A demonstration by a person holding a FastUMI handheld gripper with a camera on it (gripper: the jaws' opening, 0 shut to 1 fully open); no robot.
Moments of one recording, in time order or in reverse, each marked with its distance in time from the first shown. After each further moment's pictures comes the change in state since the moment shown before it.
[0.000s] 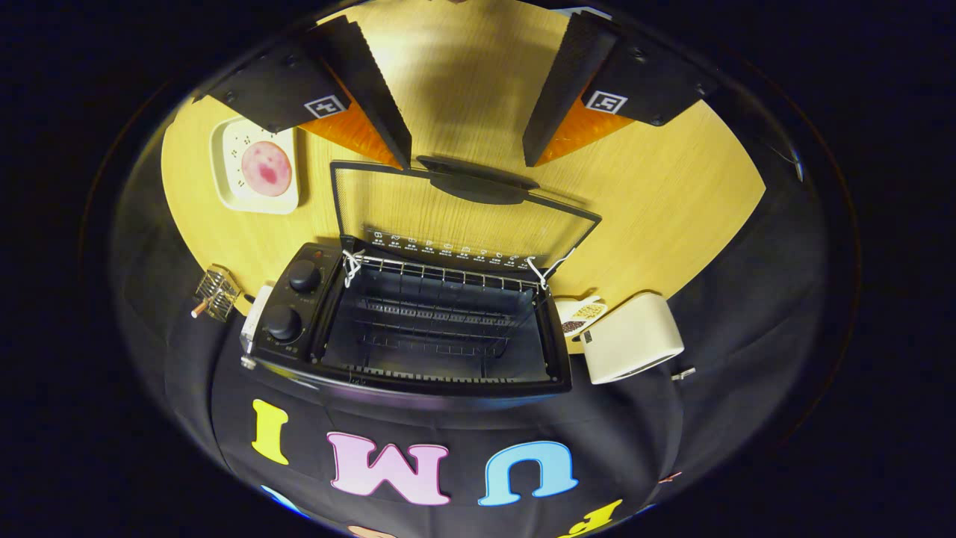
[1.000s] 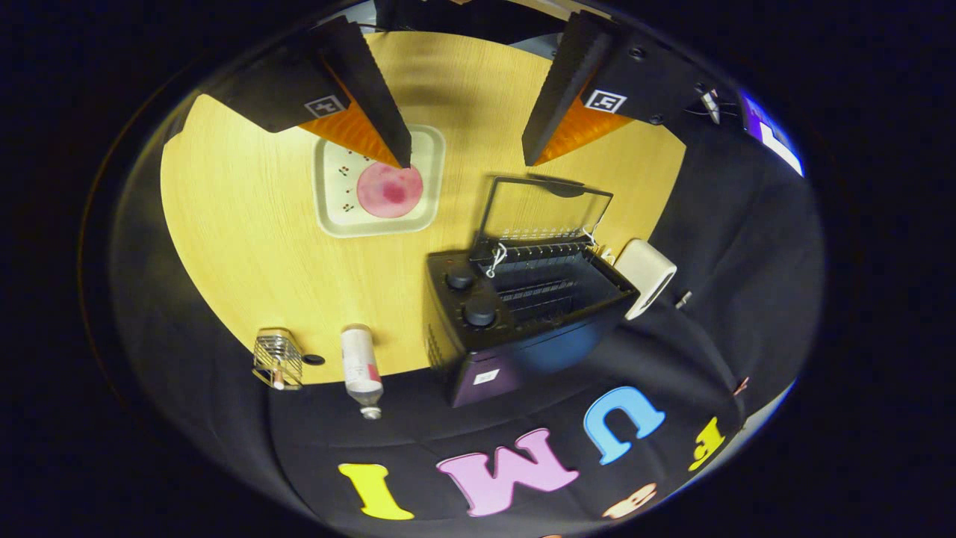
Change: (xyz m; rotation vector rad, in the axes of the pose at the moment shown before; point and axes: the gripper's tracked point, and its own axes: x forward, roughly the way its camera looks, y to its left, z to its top) arm -0.080 -0.206 0.016 0.411 0.136 0.164
